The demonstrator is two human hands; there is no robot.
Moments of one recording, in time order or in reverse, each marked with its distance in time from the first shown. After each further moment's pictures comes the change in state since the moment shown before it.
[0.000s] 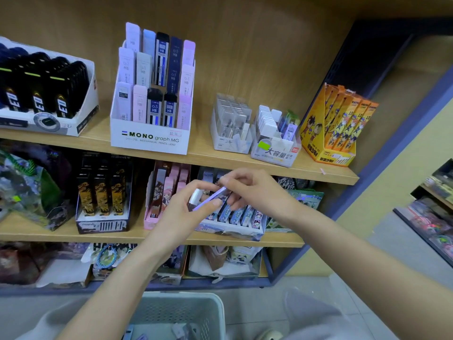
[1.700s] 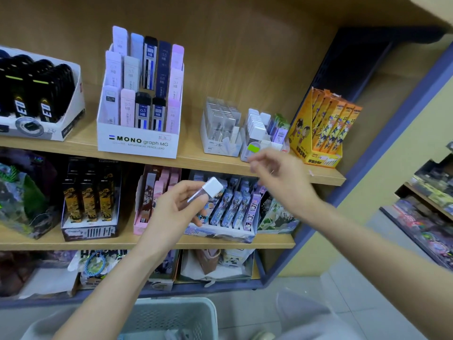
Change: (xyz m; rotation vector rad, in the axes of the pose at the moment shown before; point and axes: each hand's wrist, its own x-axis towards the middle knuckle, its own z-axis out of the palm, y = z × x) left_hand 0.002 0.007 0.007 -0.206 0.075 0.040; right_hand -0.007 0.011 -0.044 -0.413 0.418 -0.332
